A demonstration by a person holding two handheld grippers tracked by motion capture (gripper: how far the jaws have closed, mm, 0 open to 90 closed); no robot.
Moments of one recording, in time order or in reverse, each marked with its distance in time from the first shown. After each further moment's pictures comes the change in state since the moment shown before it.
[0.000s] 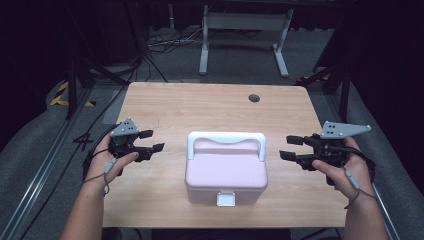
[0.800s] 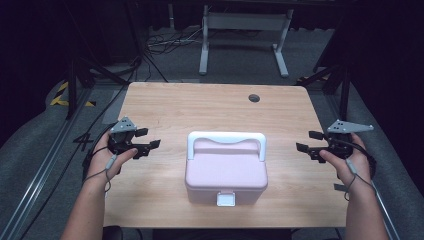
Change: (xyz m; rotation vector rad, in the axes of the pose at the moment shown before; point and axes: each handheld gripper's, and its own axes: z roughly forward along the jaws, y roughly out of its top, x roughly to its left) left arm 0.015 -0.007 0.004 0.033 0.080 -0.061; right arm -0.074 -0.053 -0.001 0.091 -0.285 0.097
